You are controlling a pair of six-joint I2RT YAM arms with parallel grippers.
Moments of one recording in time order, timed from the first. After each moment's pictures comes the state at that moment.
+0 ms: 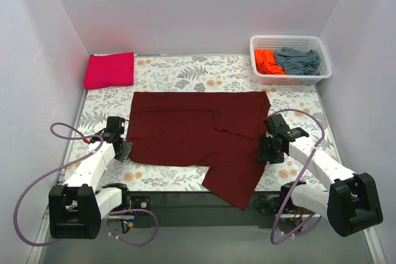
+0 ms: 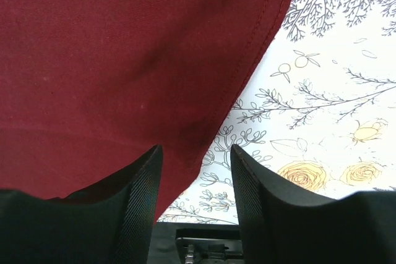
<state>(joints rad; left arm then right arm) -0.02 1.07 0.55 -0.75 -0.27 -1.18 0.36 1.10 0.58 -0.77 0.01 0.40</state>
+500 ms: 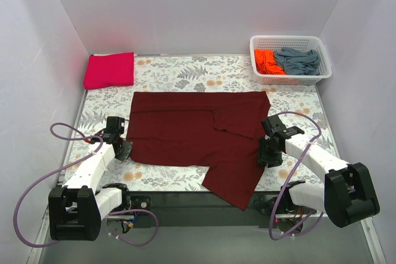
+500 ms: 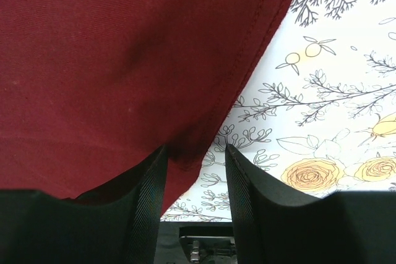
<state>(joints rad) -0.02 1.06 0.55 -0.73 -0.25 -1.16 0.36 1.18 0.57 -0.77 0.00 0.45</state>
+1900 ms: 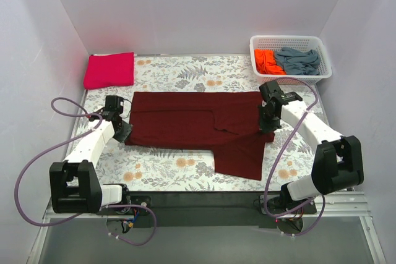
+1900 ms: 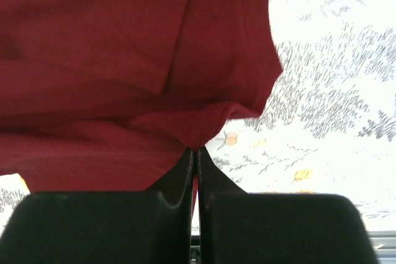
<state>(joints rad) -0.01 1.25 0.81 -0.75 -0.24 -1.00 0.31 1.41 1.02 -0.88 0.08 0.31</state>
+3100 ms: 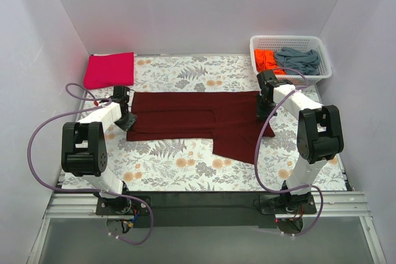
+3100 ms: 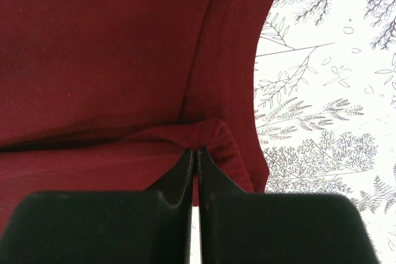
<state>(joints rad) -0.01 1.63 0.96 -0.57 -0.28 -0.93 0.23 1.78 1.25 -0.77 0.11 0.25</state>
